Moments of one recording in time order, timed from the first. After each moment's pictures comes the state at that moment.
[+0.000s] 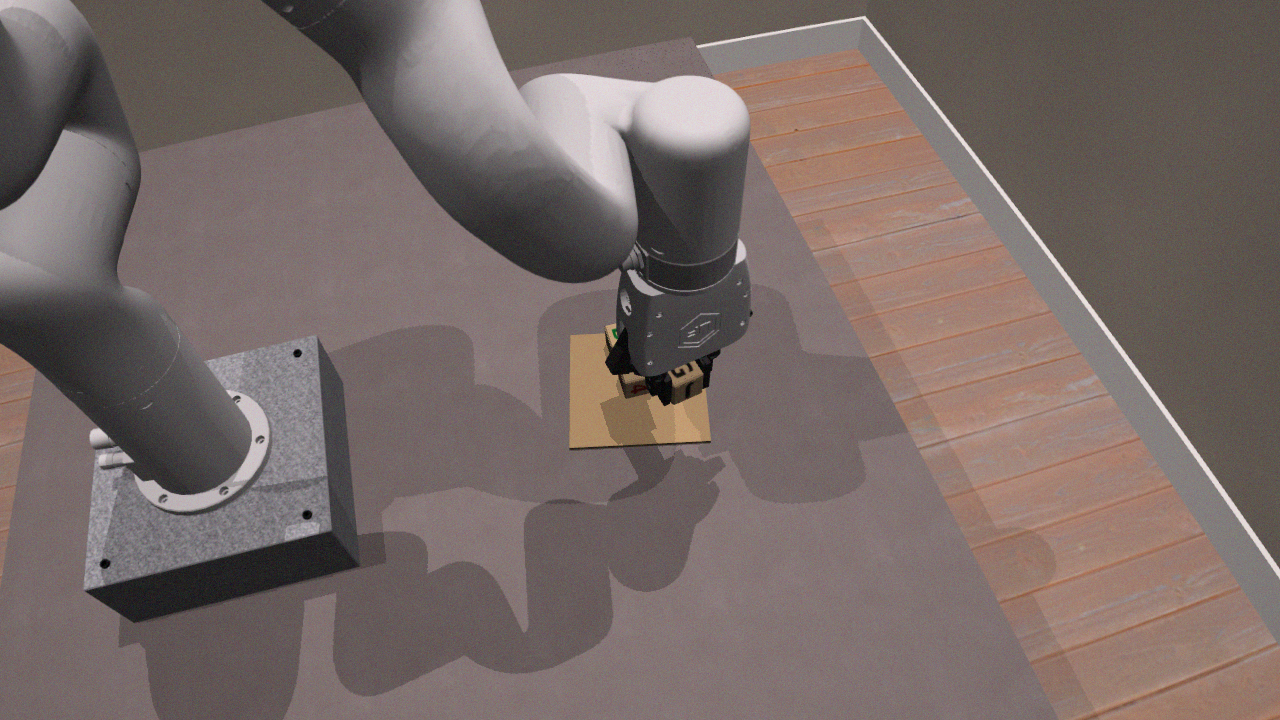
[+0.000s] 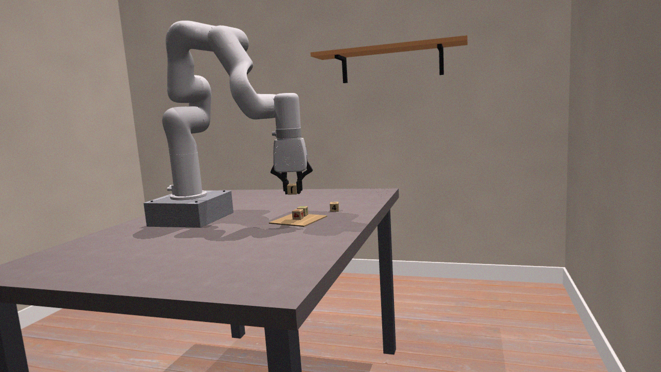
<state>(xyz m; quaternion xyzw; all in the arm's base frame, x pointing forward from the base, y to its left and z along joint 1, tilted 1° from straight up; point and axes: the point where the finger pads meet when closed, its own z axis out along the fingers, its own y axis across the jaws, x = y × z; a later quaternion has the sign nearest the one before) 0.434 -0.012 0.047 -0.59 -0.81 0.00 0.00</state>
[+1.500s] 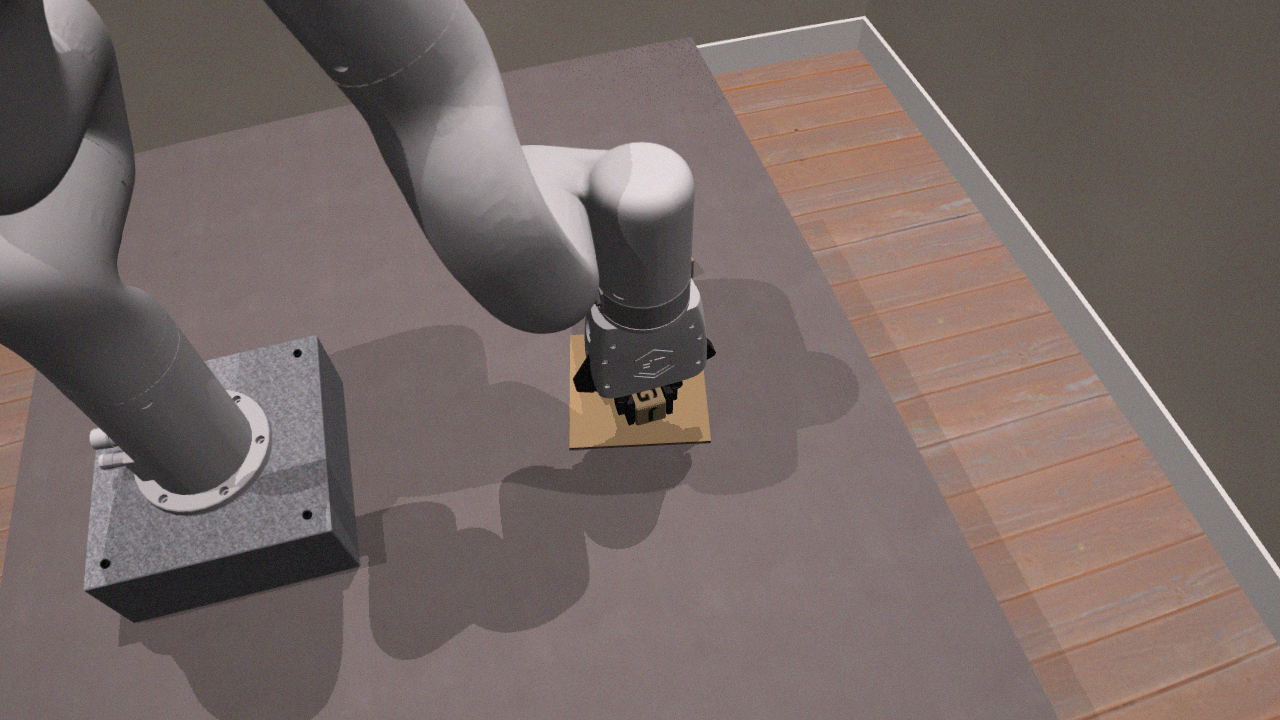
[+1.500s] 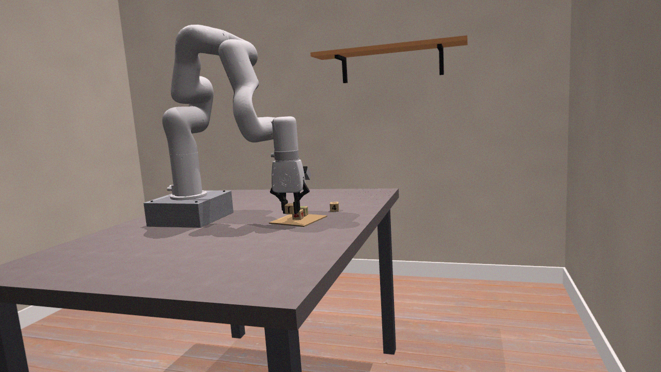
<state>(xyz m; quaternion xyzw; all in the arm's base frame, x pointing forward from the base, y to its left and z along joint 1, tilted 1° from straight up) 0.408 0.012 -0.023 -0.65 -0.76 0.00 0.00</state>
